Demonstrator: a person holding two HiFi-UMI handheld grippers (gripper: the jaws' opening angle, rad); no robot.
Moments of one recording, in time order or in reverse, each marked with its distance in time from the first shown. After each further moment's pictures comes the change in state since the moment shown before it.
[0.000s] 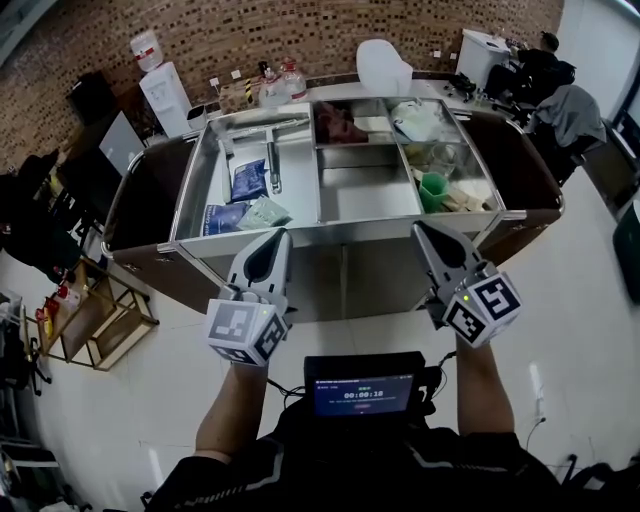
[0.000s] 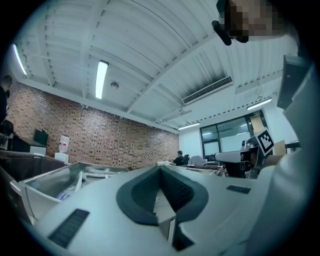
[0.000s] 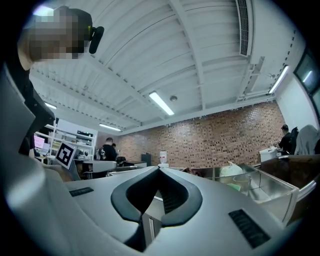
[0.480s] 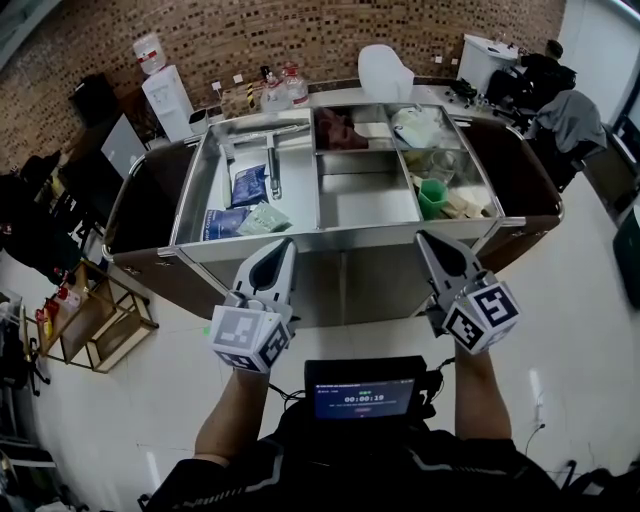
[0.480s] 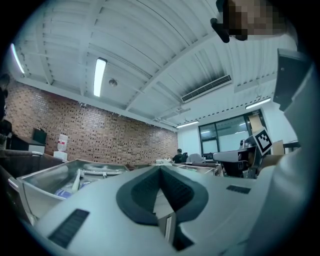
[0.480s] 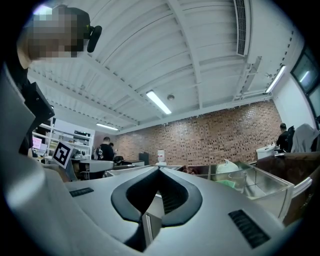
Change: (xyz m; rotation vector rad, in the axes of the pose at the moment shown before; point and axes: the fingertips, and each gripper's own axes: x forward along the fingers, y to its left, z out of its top) left arm 0.004 -0.010 -0.006 0.018 0.007 -0.015; right arm -0.007 -0.011 -0.008 0.011 0.013 -0.030
